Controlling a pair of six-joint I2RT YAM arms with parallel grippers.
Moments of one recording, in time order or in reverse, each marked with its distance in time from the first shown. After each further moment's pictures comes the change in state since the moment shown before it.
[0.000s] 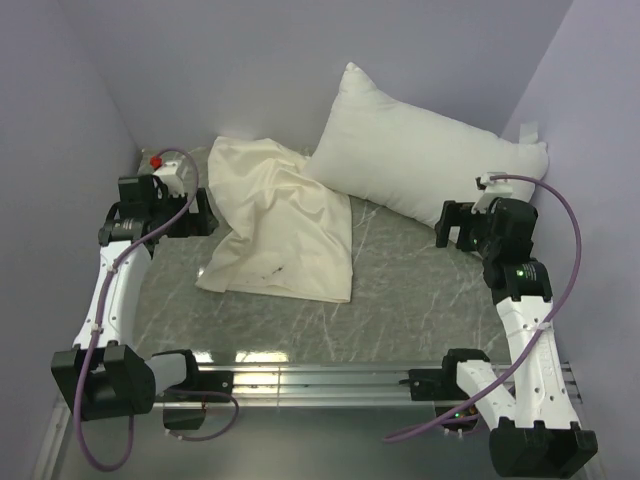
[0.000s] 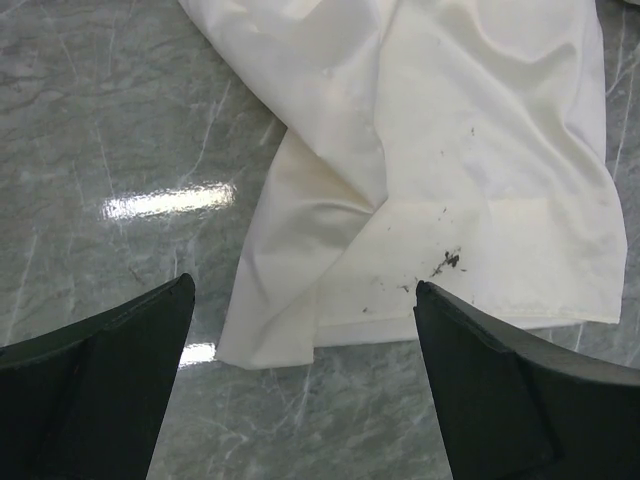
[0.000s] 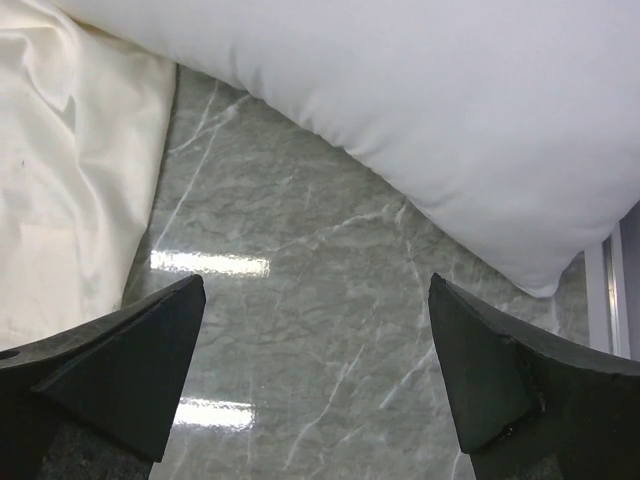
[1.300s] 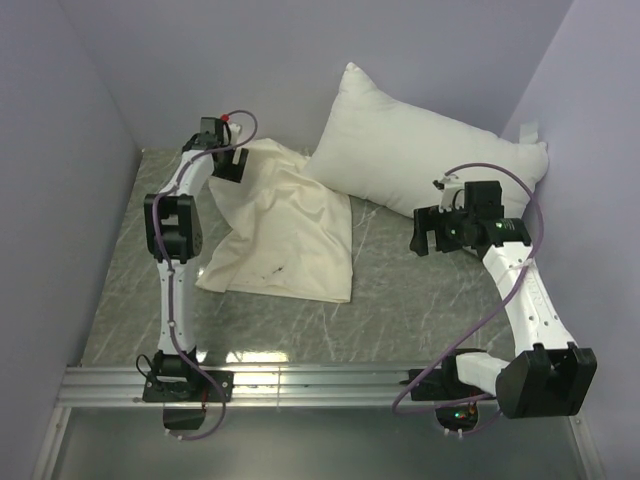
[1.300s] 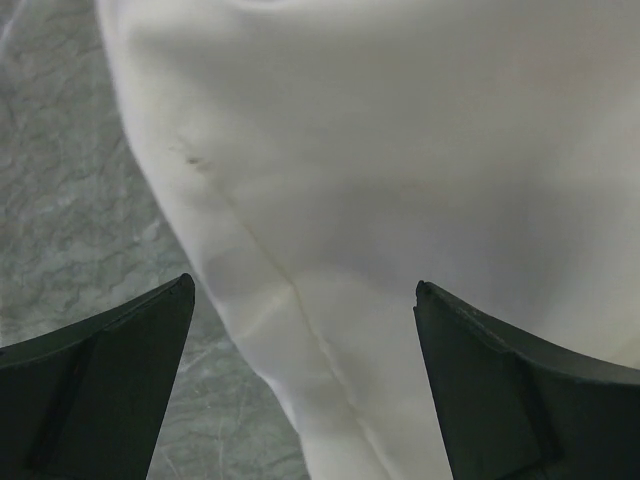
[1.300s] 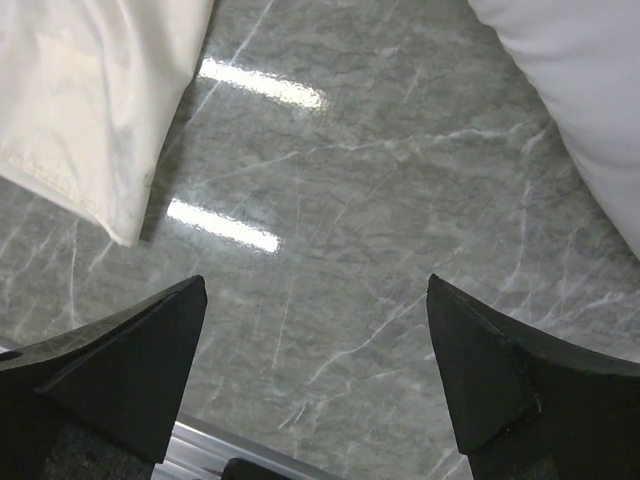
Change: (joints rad) left arm -0.173 1.295 1.136 0.014 -0.402 0.261; right arm 0.070 0.319 0.116 -0.217 -0.182 -0.126
